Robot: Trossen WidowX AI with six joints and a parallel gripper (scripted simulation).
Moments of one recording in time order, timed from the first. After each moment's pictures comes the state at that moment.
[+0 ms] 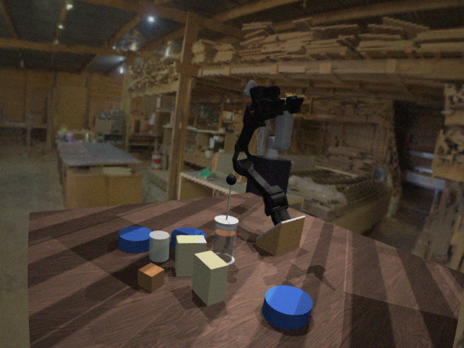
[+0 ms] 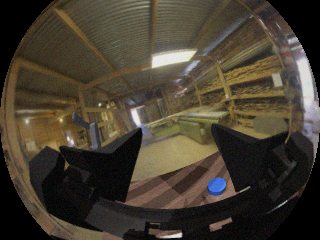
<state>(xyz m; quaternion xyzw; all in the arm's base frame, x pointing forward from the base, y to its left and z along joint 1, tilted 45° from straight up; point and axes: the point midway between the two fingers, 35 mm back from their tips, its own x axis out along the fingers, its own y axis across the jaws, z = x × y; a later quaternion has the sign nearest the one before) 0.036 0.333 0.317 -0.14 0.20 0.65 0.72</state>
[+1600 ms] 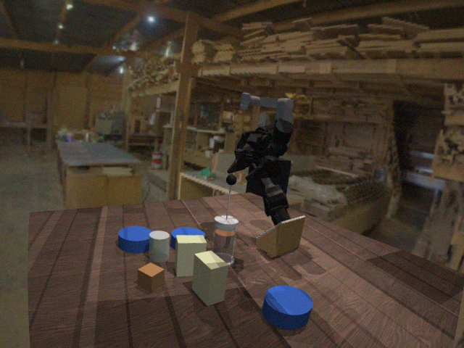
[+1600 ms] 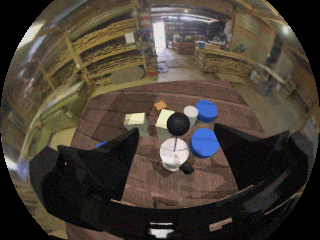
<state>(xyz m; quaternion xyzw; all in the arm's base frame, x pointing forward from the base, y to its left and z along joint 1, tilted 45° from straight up) 0.207 0.187 0.171 -0.37 0.19 -0.05 0.91</state>
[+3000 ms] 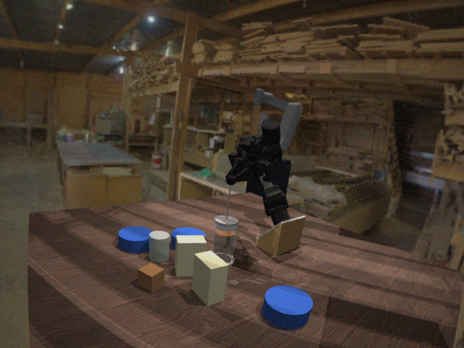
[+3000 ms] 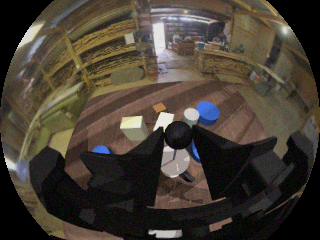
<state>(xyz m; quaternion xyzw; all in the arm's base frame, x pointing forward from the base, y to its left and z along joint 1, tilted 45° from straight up) 0.231 0.178 0.166 -0.37 0.19 -0.05 0.91</state>
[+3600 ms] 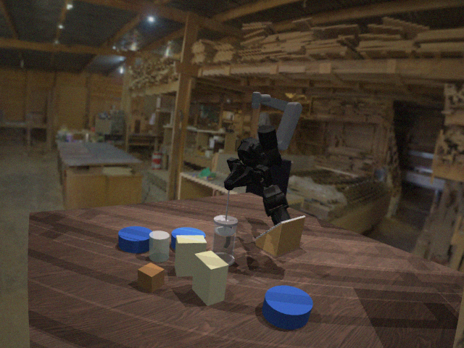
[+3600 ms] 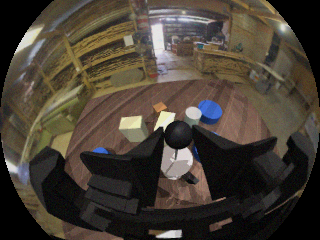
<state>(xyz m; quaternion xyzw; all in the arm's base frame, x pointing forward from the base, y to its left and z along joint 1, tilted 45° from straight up) 0.238 0.169 0.151 -0.36 0.18 -0.05 0.91</state>
